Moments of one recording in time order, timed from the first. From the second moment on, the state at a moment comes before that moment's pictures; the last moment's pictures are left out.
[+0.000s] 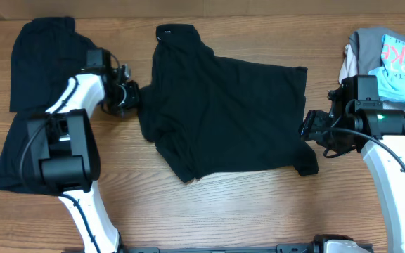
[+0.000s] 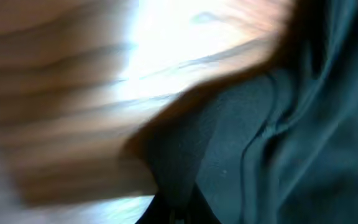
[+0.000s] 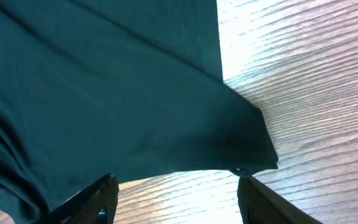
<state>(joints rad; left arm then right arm) 0.10 2.16 1.51 -0.76 0.35 -0.20 -0.03 1.34 1.15 -1.08 -0.17 0.34</state>
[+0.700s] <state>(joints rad) 0.16 2.16 1.69 -0.92 -0.17 -0.07 -0.03 1.34 1.15 -1.08 -0.17 0.33</state>
